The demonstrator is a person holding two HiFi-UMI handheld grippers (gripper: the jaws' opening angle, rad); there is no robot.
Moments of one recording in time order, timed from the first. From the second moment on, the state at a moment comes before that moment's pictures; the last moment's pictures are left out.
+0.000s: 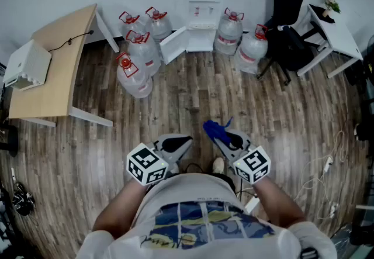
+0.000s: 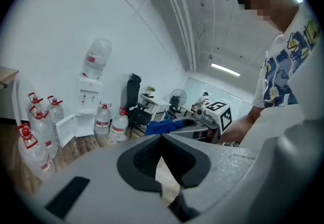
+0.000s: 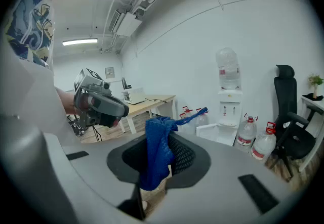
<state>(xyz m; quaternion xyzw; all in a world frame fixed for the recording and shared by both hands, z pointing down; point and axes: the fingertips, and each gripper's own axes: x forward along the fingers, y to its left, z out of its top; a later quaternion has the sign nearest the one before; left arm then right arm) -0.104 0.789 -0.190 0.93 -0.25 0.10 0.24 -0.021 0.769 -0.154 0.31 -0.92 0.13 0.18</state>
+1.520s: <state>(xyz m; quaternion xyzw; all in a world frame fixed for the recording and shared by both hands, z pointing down) 0.019 0.463 -0.156 0.95 -0.10 0.14 0.25 0.020 0.343 -0.115 0.32 -0.92 0.14 0.20</state>
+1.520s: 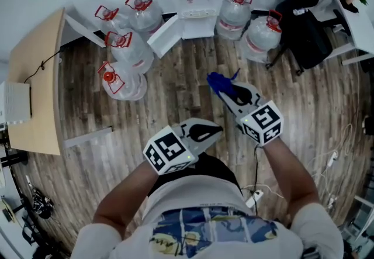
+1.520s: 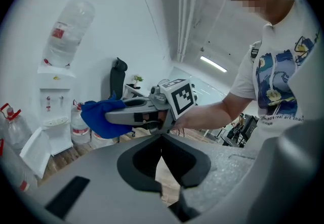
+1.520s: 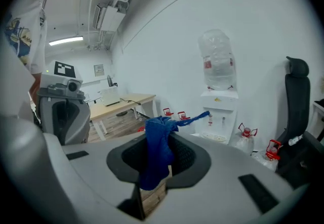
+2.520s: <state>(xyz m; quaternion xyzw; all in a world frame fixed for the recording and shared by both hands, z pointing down) 0.037 0.137 0.009 0.95 -0.03 0.13 0.29 -0.016 -0.009 0.119 0.33 -0.89 0.18 0.27</state>
